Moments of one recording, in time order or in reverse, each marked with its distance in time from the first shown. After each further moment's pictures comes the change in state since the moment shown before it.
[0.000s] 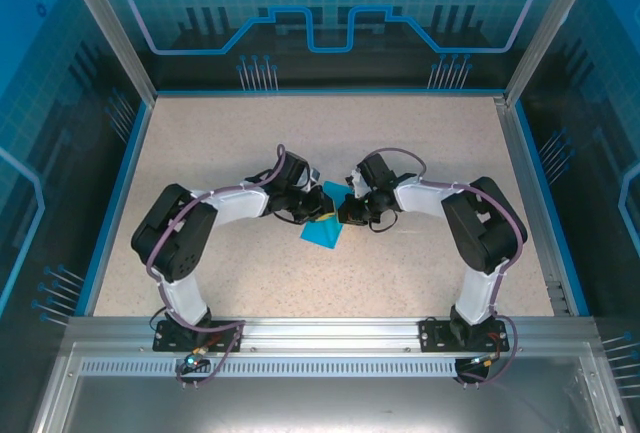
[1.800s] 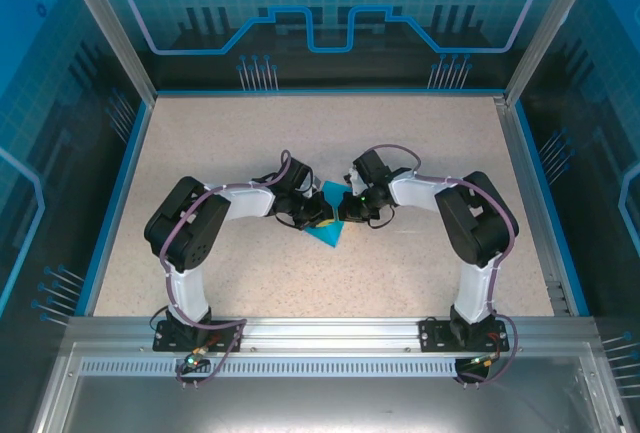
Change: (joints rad) left arm 0.000 0.086 0.014 -0.011 0.011 0.004; right arm 0.000 0.063 0.078 -0.069 0.053 -0.041
